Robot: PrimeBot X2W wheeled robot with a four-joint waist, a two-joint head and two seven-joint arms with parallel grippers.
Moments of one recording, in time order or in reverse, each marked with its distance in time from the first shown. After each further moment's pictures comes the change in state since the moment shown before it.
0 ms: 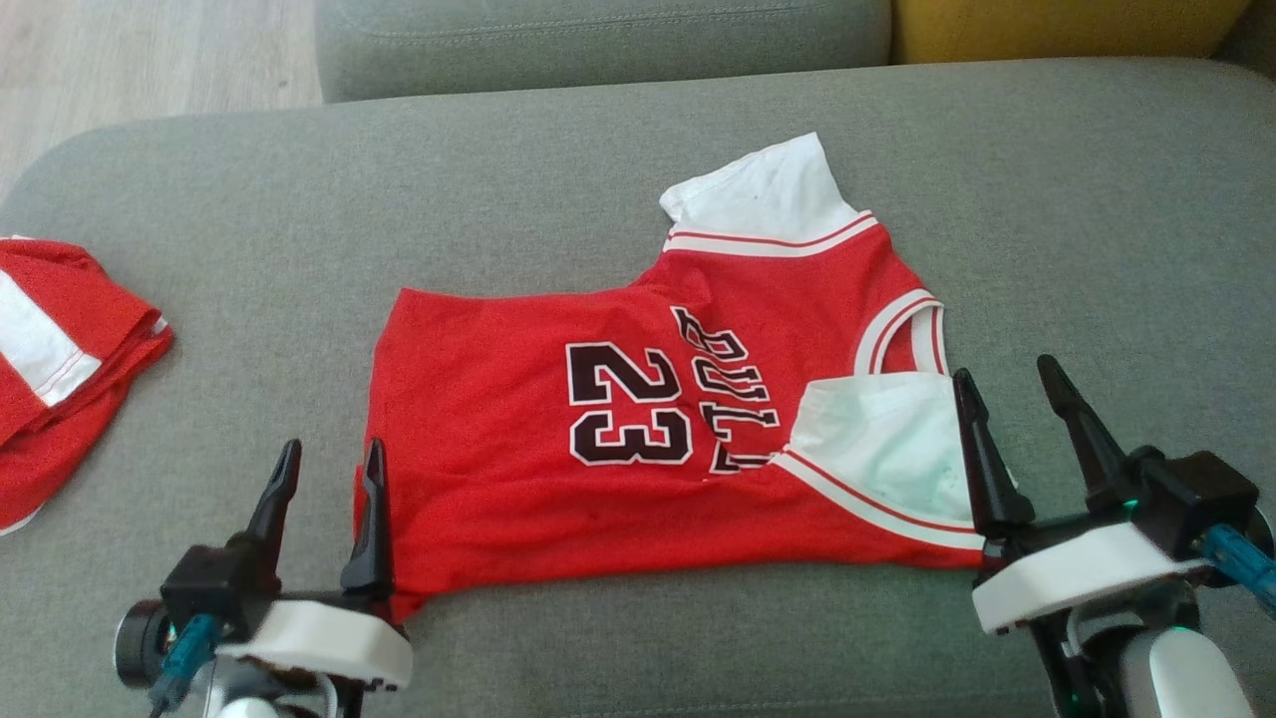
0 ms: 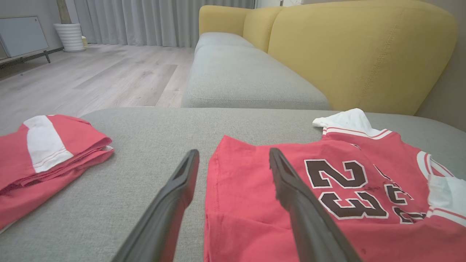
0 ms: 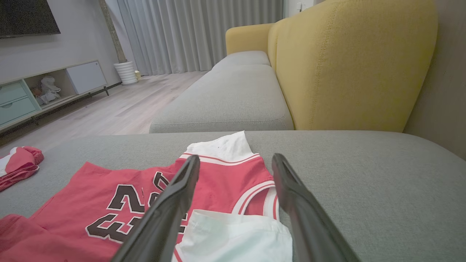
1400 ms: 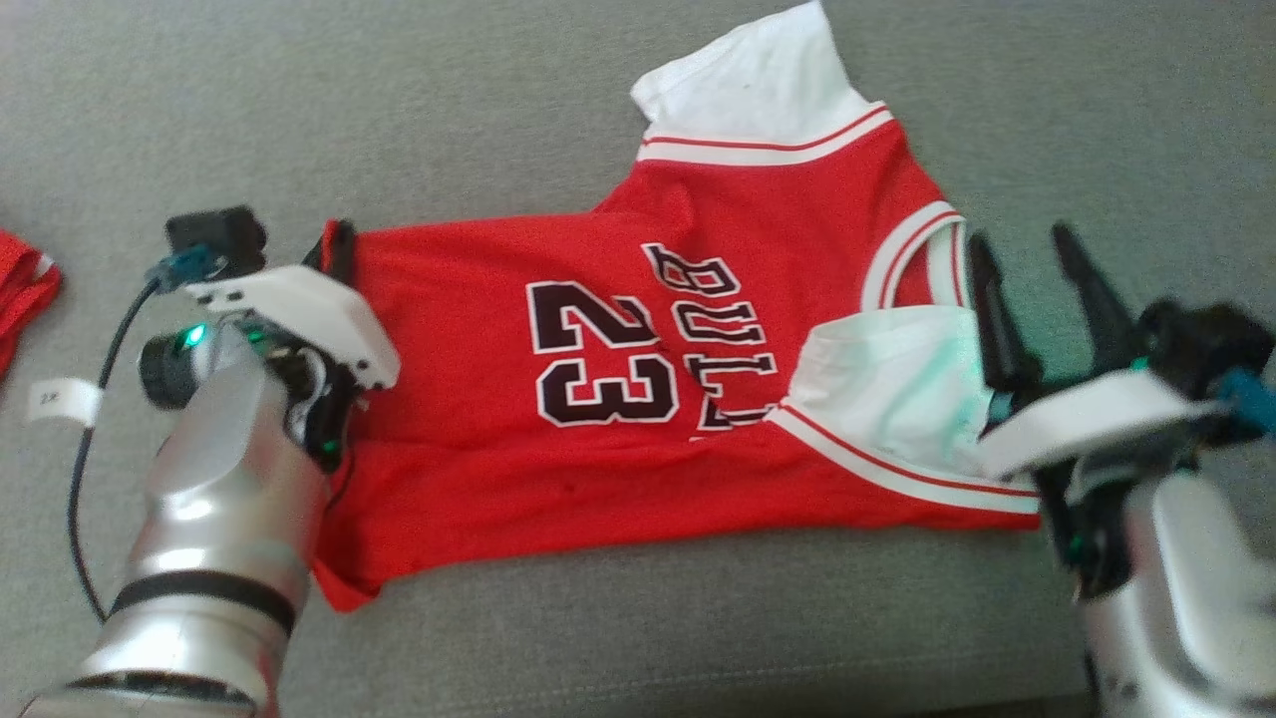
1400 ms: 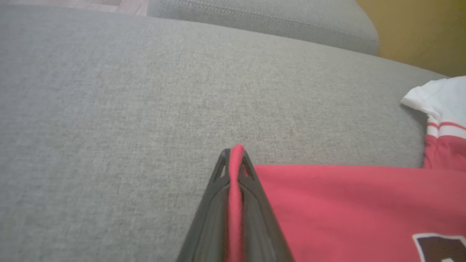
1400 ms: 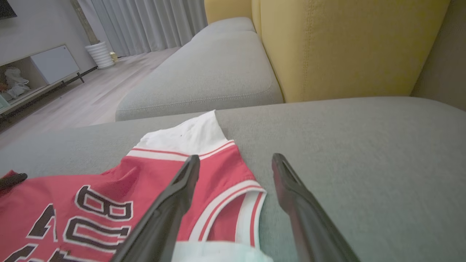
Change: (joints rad) left arm -0.859 -0.053 -0.028 1.061 -0.162 -0.205 0.061; right arm -0.264 -0.008 -0.016 0.201 0.051 0.000 -0.012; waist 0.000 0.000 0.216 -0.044
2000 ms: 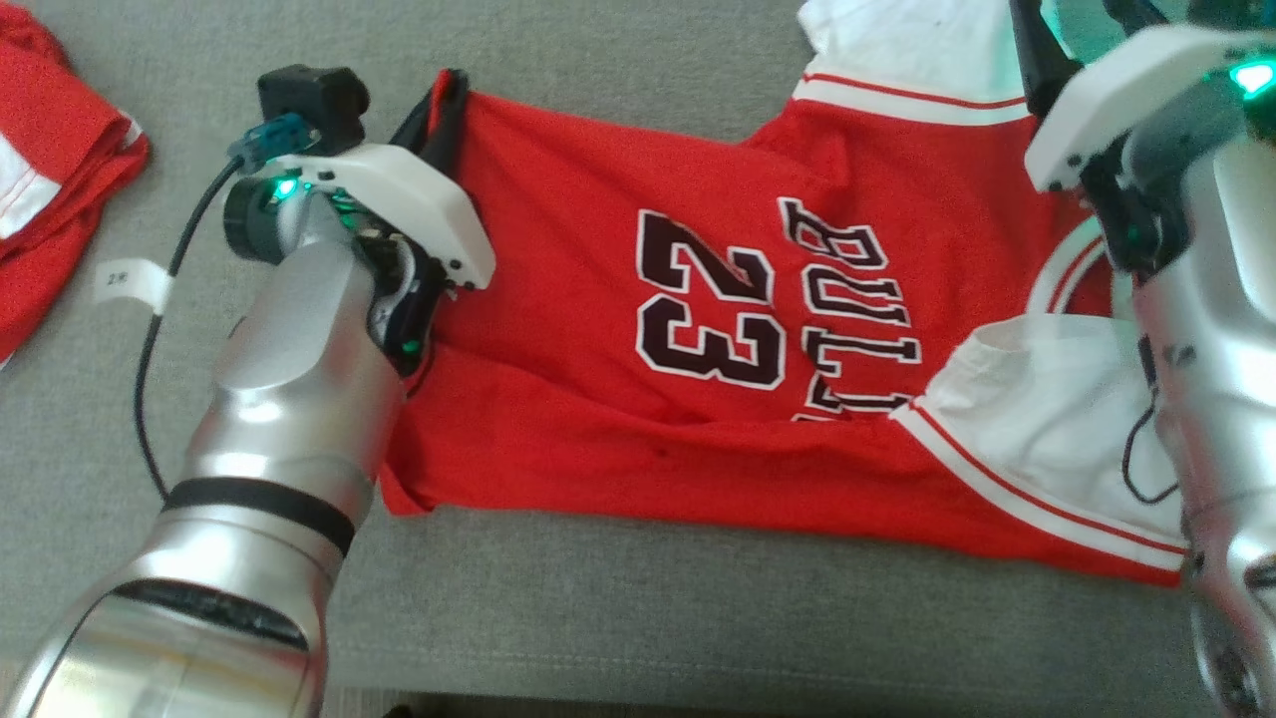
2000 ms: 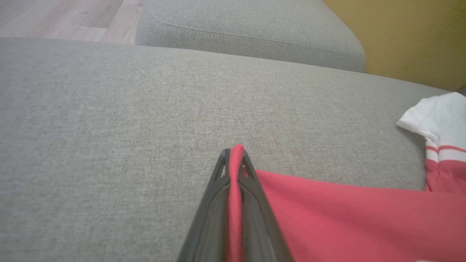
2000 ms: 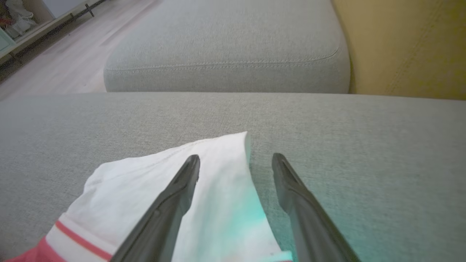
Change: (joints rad) left arm -0.174 -0.079 -0.188 -0.024 -0.062 -0.026 -0.068; right arm -0.685 -0.143 0.114 0.648 0.096 0.000 0.107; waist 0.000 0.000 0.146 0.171
